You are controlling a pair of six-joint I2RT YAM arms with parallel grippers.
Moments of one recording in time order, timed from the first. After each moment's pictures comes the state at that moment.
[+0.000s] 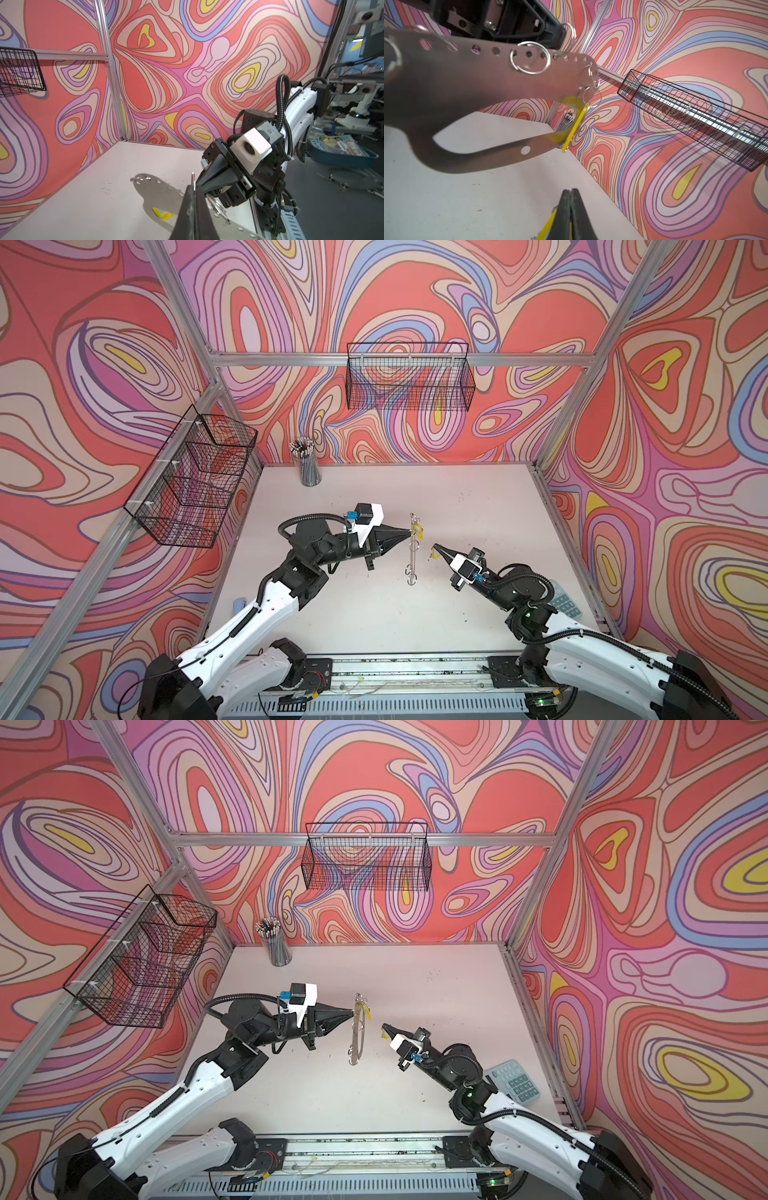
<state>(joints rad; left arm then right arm) -0.56 1.04 0.76 0.44 0.82 -0.17 0.77 0.84 0.30 0.72 -0.13 -0.49</state>
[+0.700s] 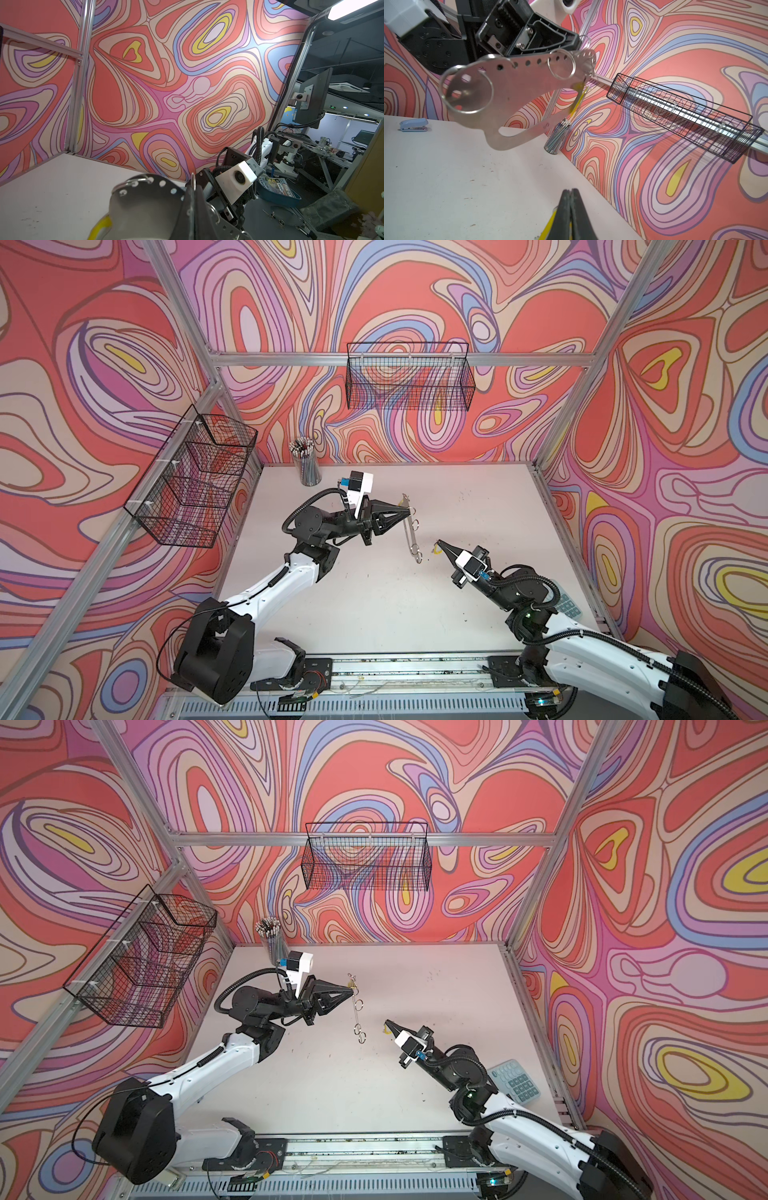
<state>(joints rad) -0.46 1.31 0.80 1.06 1.04 -0.78 0.77 0.84 0.29 0.77 -0.10 -0.46</state>
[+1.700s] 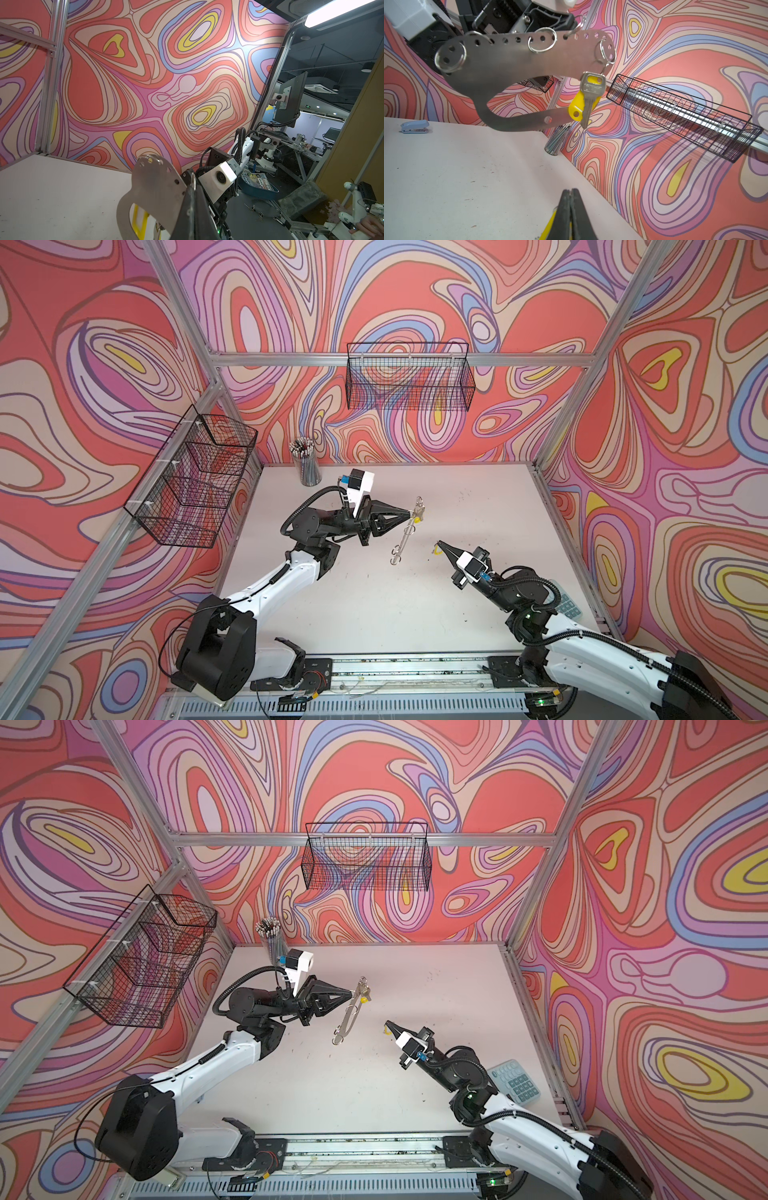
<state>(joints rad) -0.45 1.33 0.82 1.14 1.10 -0.90 0.77 0.83 0.27 0.80 -0.11 -0.45</state>
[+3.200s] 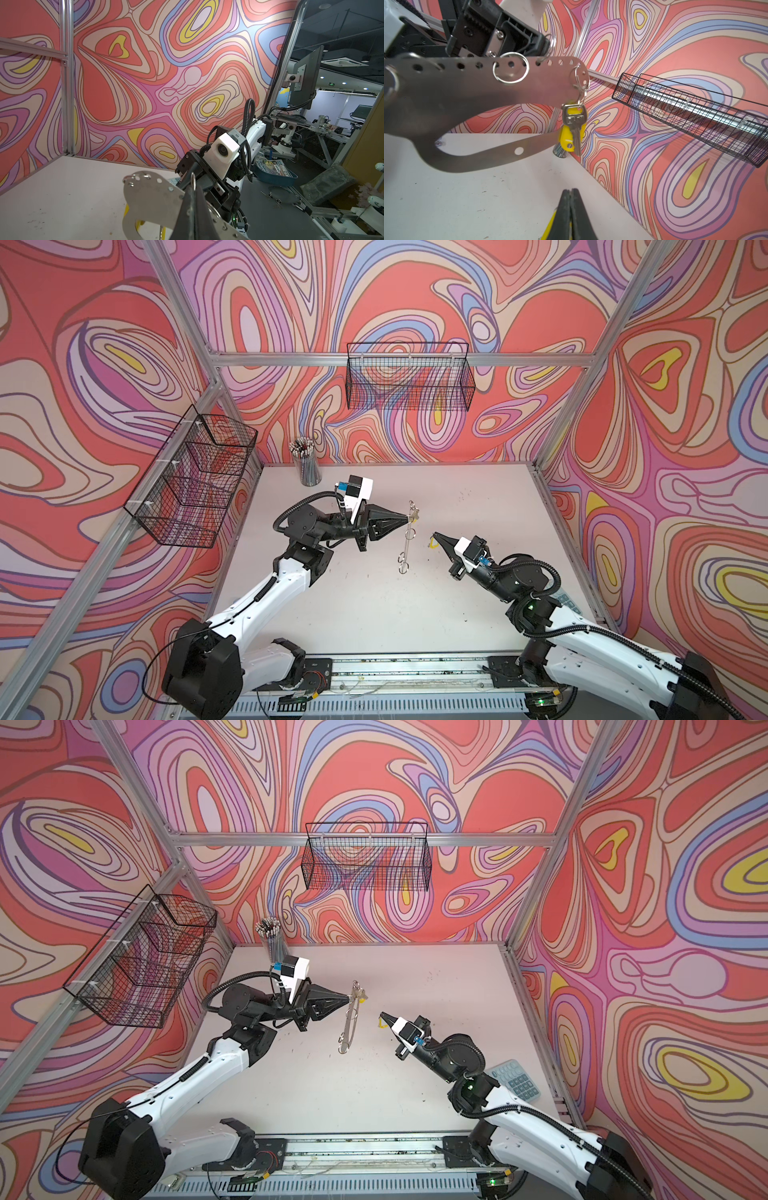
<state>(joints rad) -0.45 1.20 0.82 0.84 1.10 -0.60 0.77 0.85 0.43 0.61 -0.13 -0.37</state>
